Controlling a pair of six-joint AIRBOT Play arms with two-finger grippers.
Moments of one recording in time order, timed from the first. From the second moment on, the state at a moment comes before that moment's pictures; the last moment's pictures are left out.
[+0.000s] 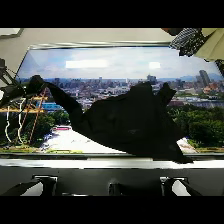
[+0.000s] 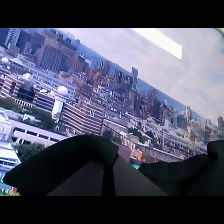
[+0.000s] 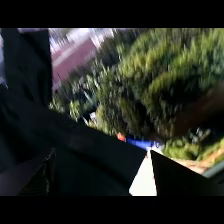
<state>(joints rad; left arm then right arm) 0.13 -1.17 1.10 0.90 -0.70 -1.55 -0.61 -1.10 1.44 -1.36 1.46 1.75</state>
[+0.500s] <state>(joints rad) 0.13 -1.17 1.10 0.90 -0.72 -1.55 -0.76 -1.09 0.77 -1.13 1.36 1.48</state>
